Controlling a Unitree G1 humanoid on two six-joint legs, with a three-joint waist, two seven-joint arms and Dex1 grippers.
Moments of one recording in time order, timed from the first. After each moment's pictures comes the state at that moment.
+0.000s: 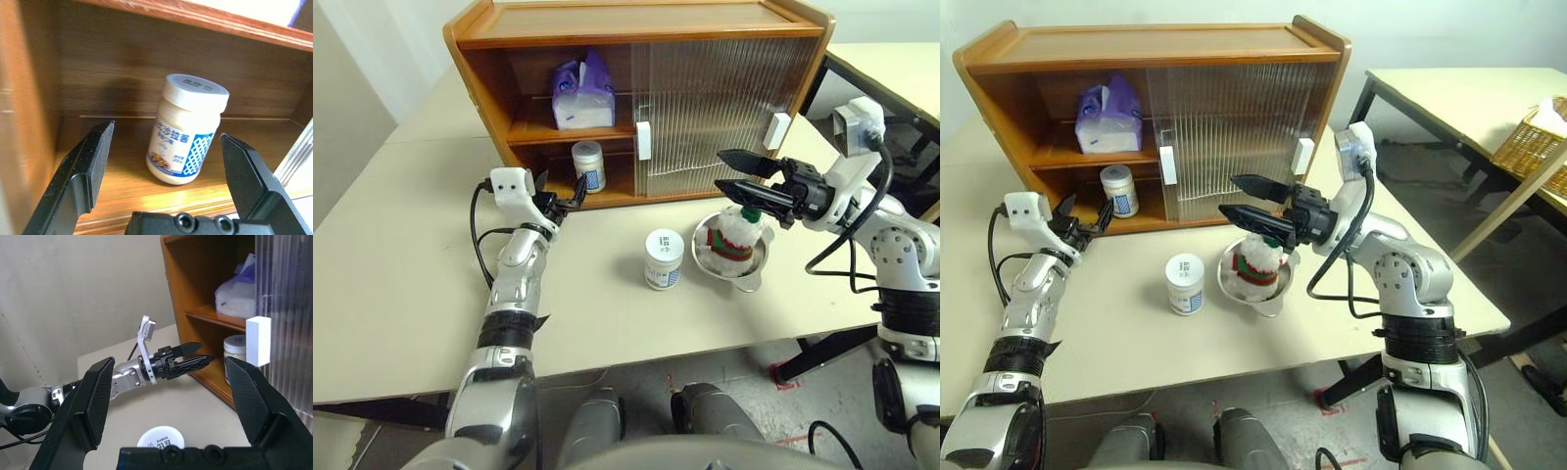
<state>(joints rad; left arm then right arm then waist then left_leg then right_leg) -0.42 0.25 0.19 0.43 -0.23 -0.10 -0.28 -0.53 -0.53 -0.14 -0.05 0.83 0.67 1.08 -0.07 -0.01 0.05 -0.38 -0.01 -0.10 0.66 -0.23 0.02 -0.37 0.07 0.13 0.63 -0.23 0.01</state>
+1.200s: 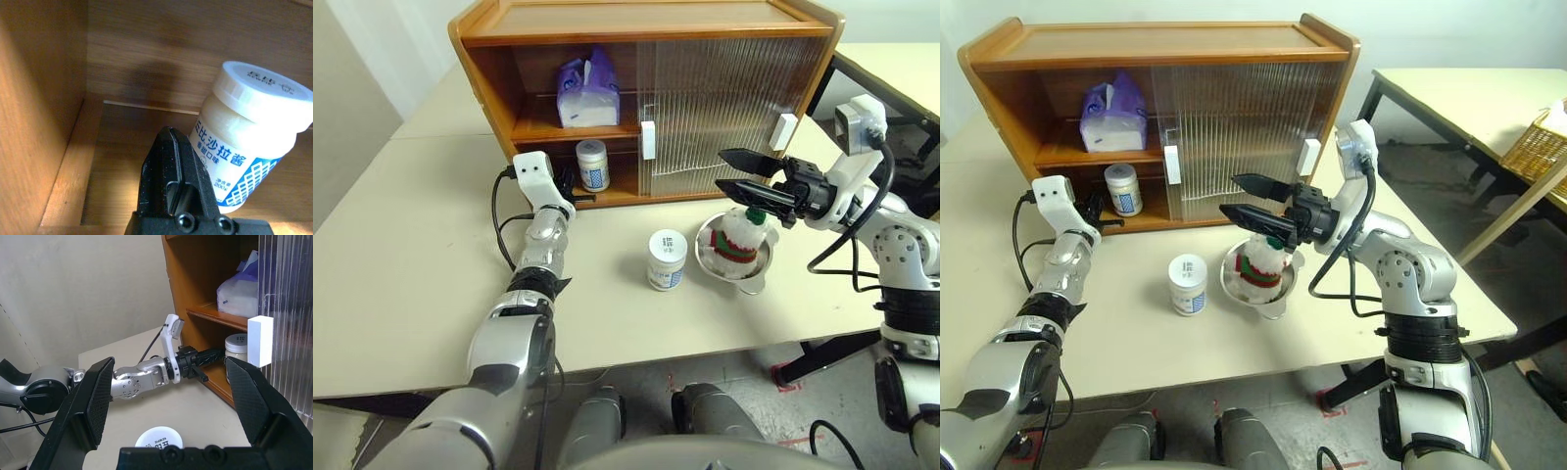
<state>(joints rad) -0.76 0.21 0.21 1.05 -0.14 -0.29 -0.13 -0.53 -0.54 -0.14 -0.07 0.83 0.68 1.08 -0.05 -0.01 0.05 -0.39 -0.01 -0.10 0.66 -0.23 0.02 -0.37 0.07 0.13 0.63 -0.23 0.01</state>
